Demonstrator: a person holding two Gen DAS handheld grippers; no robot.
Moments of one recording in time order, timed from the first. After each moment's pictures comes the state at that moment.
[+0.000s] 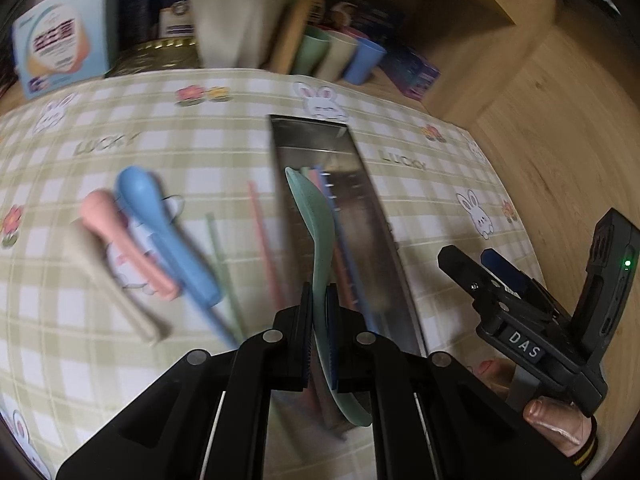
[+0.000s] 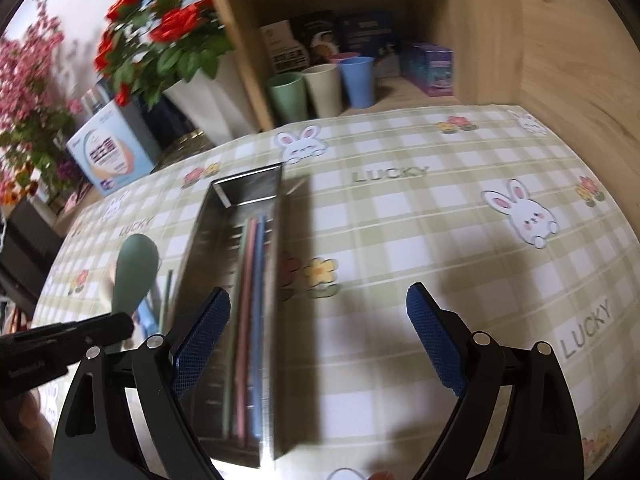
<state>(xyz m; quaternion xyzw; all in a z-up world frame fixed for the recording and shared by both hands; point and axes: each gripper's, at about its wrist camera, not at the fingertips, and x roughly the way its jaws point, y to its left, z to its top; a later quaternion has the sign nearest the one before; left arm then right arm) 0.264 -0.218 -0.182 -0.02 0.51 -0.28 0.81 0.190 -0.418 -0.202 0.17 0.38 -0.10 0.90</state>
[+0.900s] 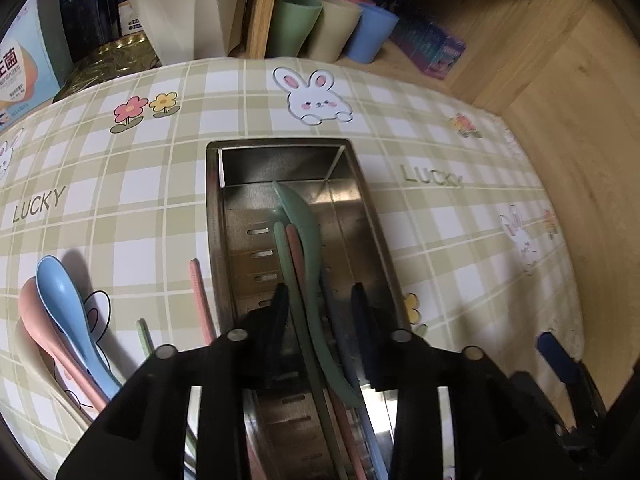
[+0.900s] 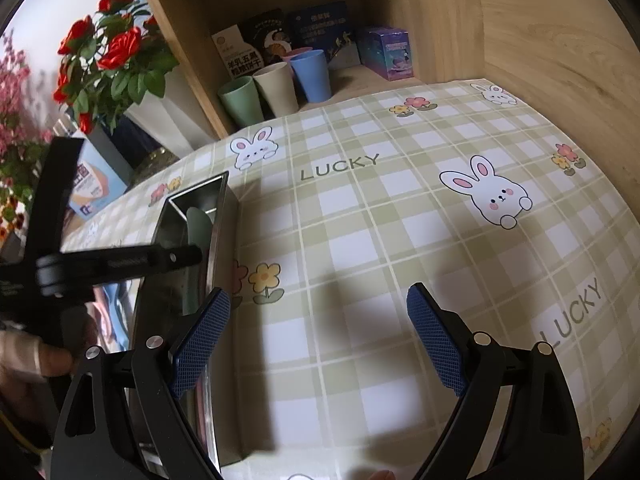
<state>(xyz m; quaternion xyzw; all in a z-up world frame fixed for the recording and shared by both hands) 0.352 -0.292 -0.221 0.02 0.54 -0.27 0.80 0.184 -0.448 -0.215 0.21 0.39 -0.13 0.89</state>
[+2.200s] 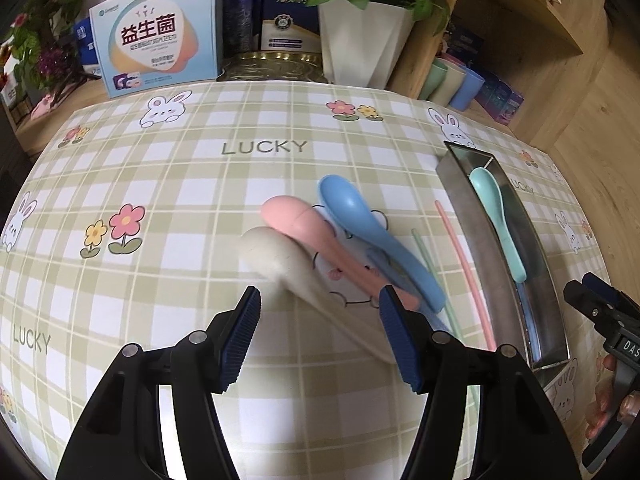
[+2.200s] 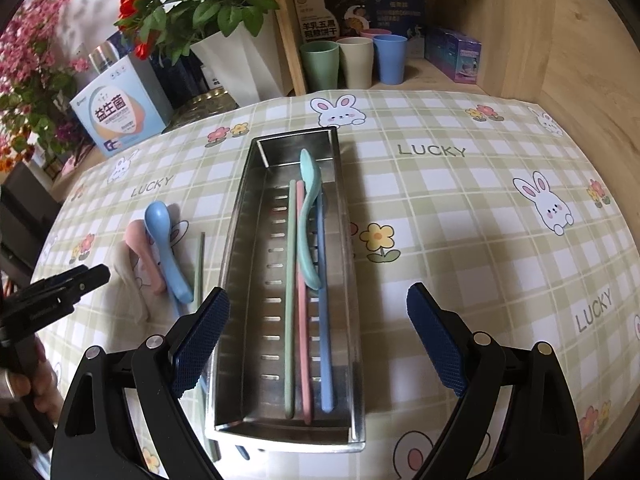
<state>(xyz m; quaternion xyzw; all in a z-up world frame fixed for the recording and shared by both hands) 0.307 -0.081 -0.207 0.01 0.48 -0.18 0.86 0.204 -0.343 -0.197 0.13 0.44 -0.08 0.89</state>
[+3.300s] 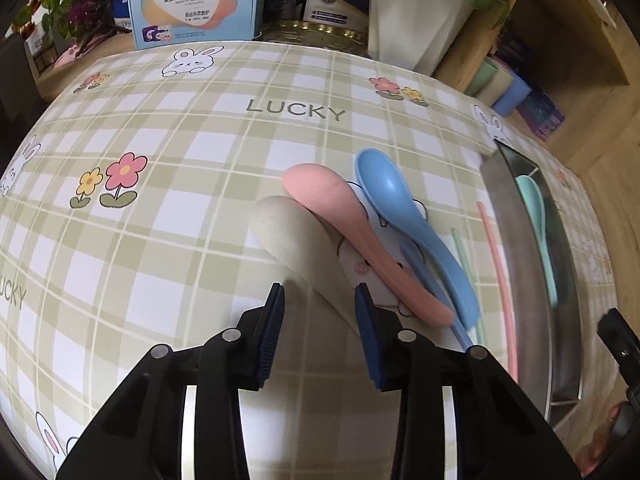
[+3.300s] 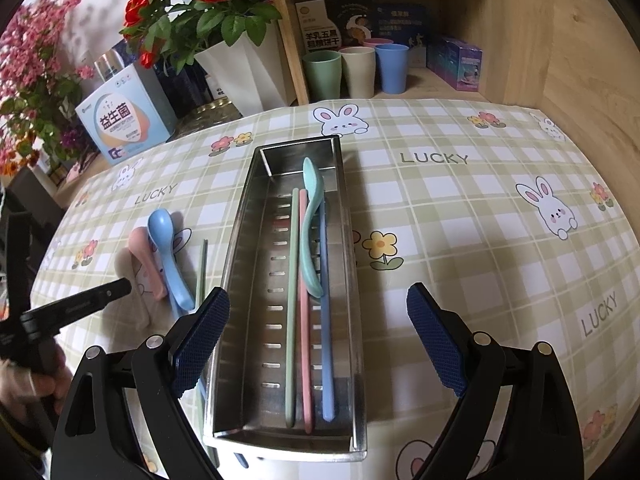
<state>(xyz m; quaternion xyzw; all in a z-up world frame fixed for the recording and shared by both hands) 0.326 -0.085 -0.243 -0.03 0.51 -0.11 0.85 0.203 -0.347 -0.201 0.14 0.41 -0.08 0.90</state>
